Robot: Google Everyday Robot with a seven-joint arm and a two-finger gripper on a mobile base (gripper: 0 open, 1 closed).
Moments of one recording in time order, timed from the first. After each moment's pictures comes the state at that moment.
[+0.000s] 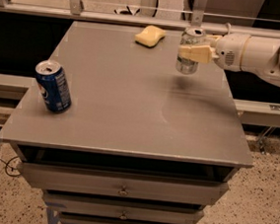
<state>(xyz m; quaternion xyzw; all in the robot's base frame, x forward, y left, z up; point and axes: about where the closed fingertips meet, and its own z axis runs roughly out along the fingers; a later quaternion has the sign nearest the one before) 0.686 -0.139 0.938 -0.35 0.70 0.27 0.56</state>
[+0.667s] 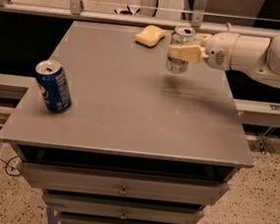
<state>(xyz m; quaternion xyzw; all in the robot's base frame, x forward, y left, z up) 0.684 -0.112 0.938 -0.37 0.69 0.29 0.55</state>
